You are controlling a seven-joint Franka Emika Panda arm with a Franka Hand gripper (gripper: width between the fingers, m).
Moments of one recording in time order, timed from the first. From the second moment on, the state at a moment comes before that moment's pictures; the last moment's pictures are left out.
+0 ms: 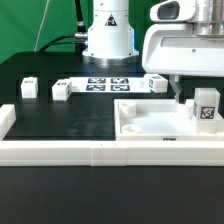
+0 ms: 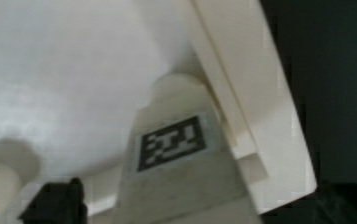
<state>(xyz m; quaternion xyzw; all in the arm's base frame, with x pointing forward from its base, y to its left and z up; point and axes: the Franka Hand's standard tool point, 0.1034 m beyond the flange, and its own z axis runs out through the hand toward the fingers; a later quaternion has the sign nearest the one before) 0.623 0.121 0.071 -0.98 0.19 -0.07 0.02</state>
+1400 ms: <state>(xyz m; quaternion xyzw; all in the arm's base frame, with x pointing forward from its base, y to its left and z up) 0.620 0.100 0.069 -0.95 0.32 -0.07 0.00</state>
